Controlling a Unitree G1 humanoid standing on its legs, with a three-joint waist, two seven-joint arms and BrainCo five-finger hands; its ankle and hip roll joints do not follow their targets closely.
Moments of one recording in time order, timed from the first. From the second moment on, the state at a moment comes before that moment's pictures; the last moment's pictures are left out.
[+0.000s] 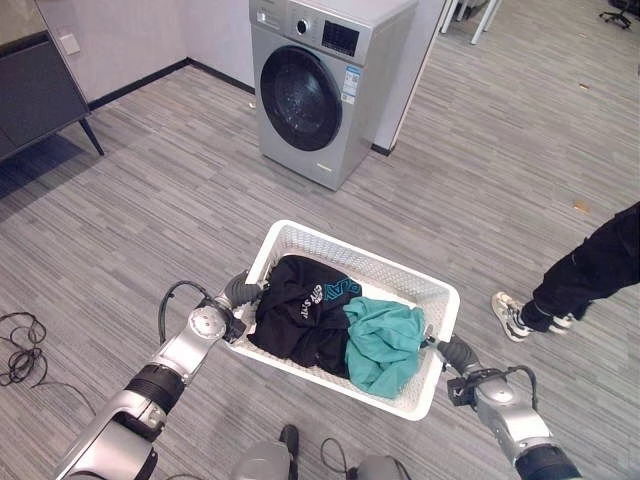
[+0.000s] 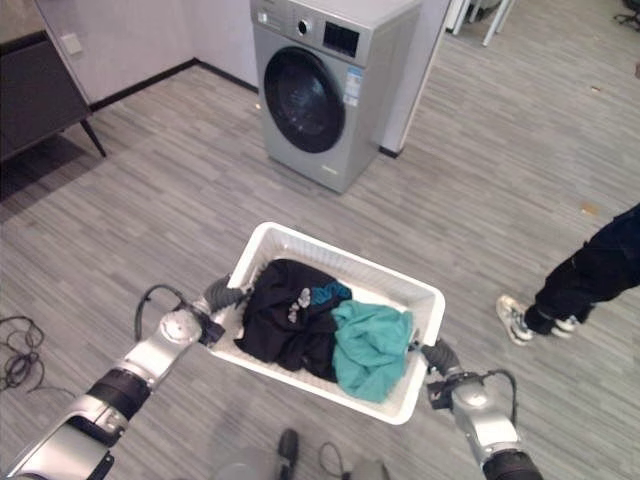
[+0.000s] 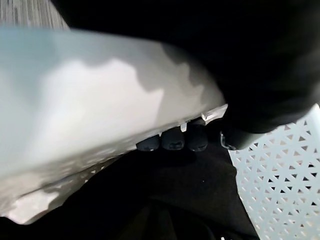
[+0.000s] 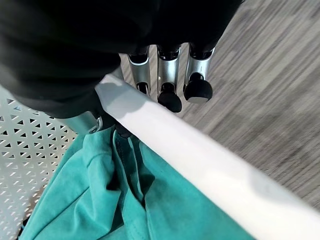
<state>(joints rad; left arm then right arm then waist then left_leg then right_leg) -0.46 0.57 -0.48 0.48 -0.11 0.10 -0.01 -0.04 -0.45 0.18 0.40 0.28 0.15 0.03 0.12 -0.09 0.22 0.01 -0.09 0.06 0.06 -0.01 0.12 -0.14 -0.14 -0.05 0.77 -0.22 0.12</state>
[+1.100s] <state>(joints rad) -0.43 0.46 -0.48 0.46 -0.08 0.09 -0.01 0.01 -0.52 0.10 0.41 0.36 0.10 0.03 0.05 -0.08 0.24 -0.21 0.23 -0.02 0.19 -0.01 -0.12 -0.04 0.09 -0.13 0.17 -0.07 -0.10</state>
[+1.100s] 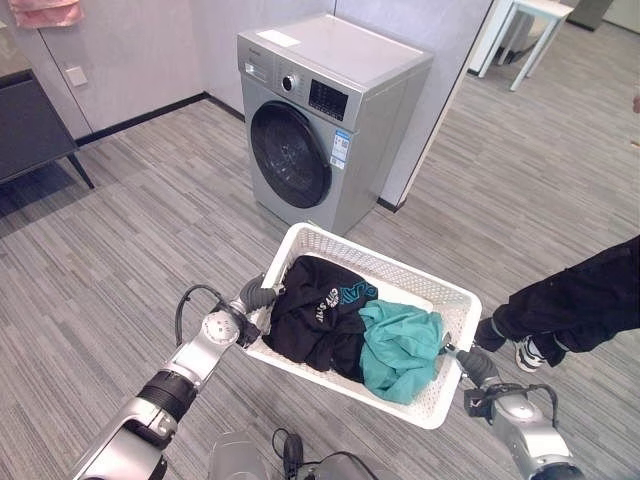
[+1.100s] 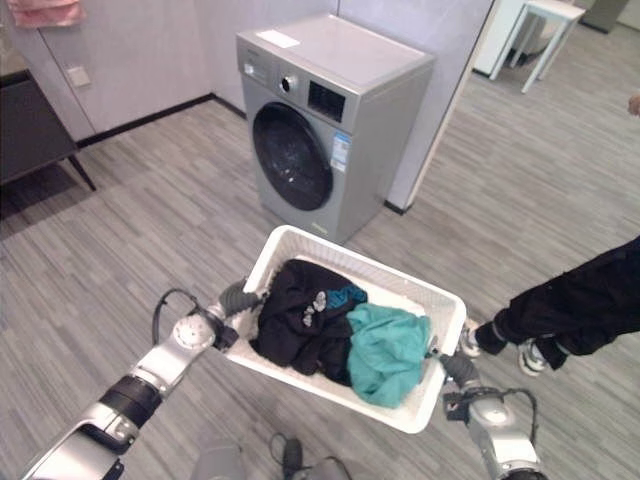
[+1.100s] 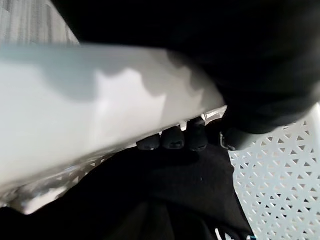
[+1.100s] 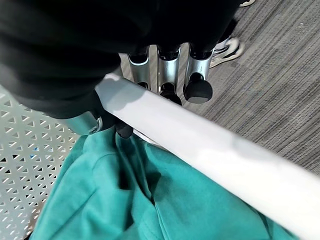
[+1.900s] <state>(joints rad) -0.44 0.51 -0.48 0.49 -0.11 0.07 0.00 -0.05 -0.45 0.12 0.47 0.36 0.09 0.00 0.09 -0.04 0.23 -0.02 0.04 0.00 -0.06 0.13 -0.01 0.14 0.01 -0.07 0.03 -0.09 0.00</state>
